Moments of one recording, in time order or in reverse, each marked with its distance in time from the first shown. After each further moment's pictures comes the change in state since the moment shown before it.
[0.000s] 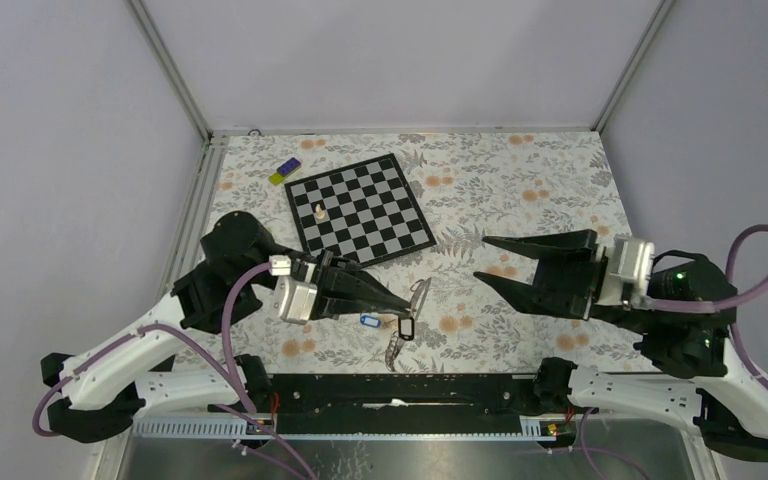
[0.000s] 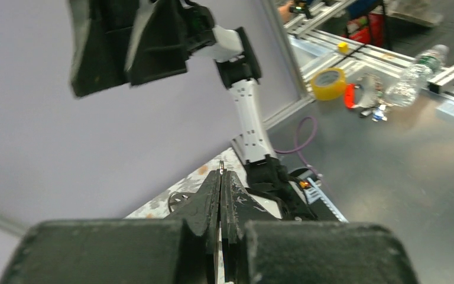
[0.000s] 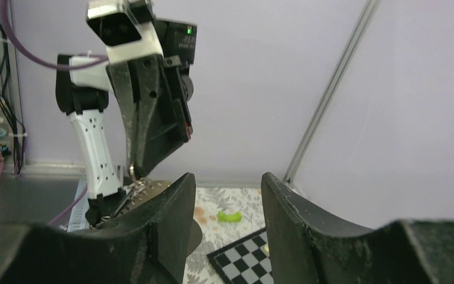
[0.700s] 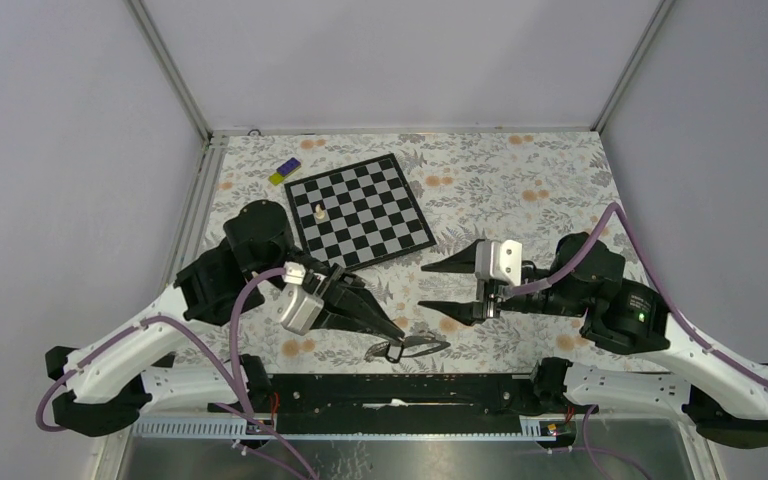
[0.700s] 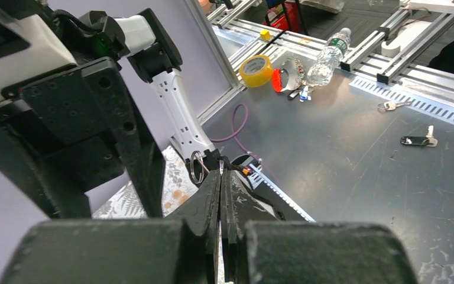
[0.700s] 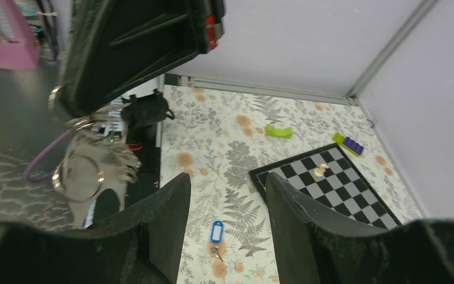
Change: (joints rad) left arm 0.000 0.090 0.125 -0.299 0.270 0.126; right arm 0.000 0.192 -0.001 -0.235 -0.074 -0.038
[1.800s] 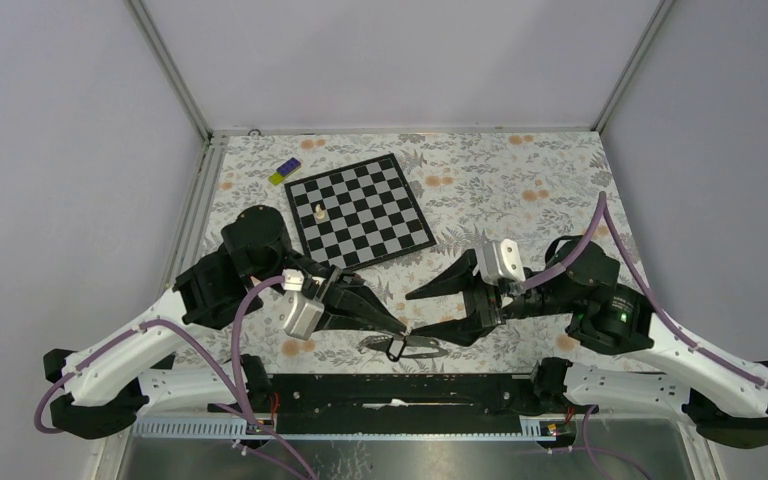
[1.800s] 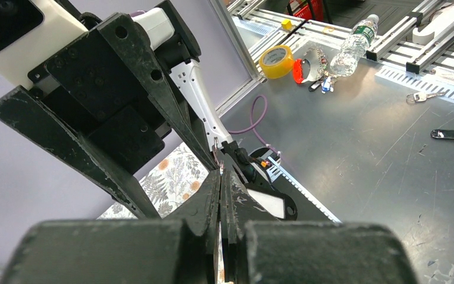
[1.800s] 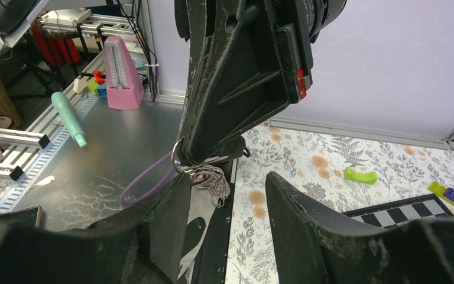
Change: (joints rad) left arm 0.000 -0.035 -0.044 0.025 -0.082 0.053; right arm 0.000 -0.001 -0.076 0.194 -0.269 0.231
